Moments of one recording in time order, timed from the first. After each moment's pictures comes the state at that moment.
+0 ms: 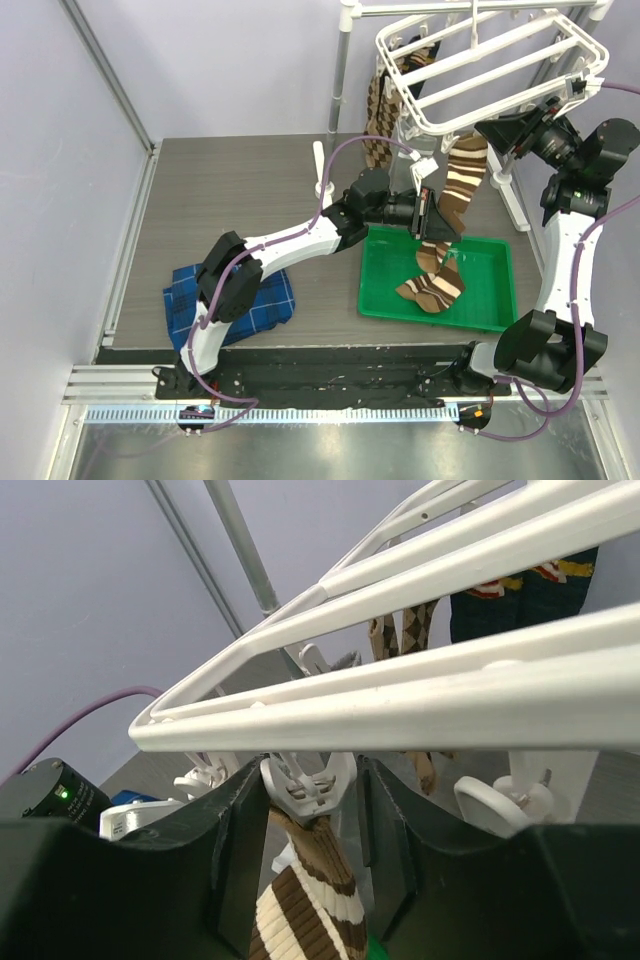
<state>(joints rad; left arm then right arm) -0.95 2.08 1.71 0.43 0.77 -0.82 -0.42 1.31 1.35 0.23 -1.10 0.53</state>
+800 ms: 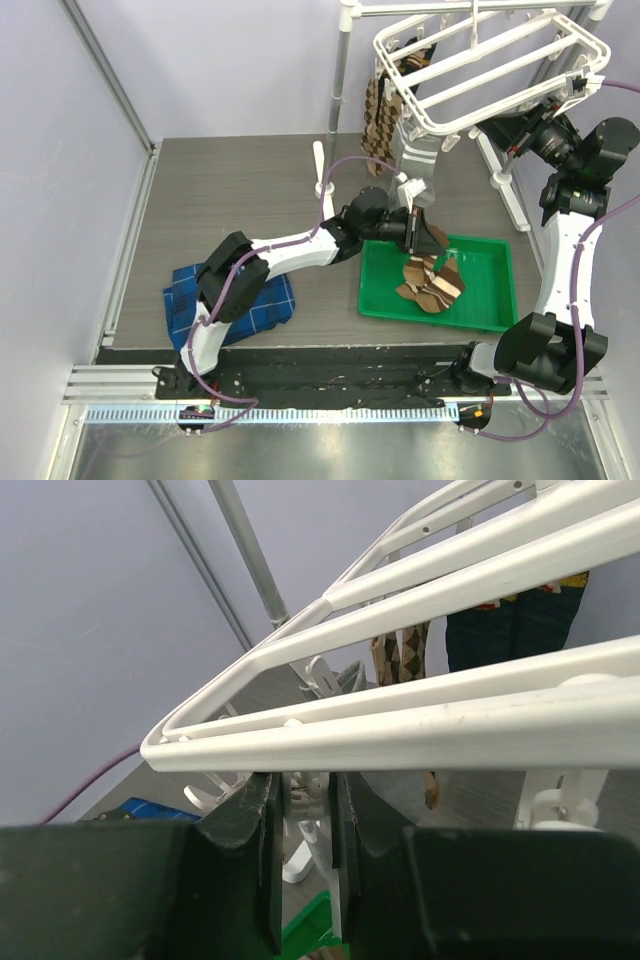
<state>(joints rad) -0.95 2.08 1.56 0.41 0.64 -0.79 -0.41 1.31 1.36 0.22 -1.09 0.55</state>
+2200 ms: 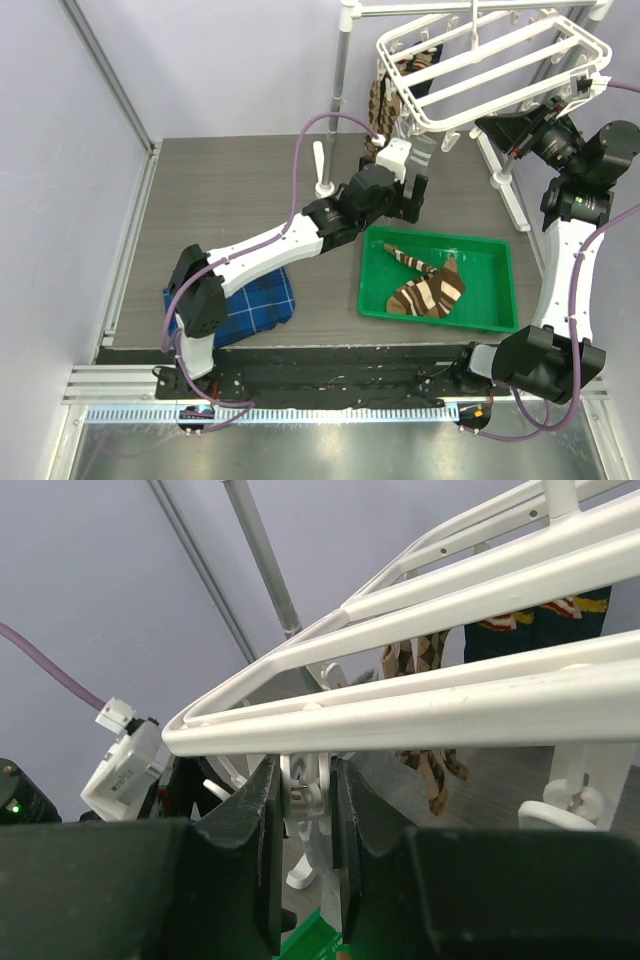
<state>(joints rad) -1.00 1.88 1.72 -0.14 -0.29 -0.29 -0.40 1.26 1.37 0.20 -1.07 0.56</state>
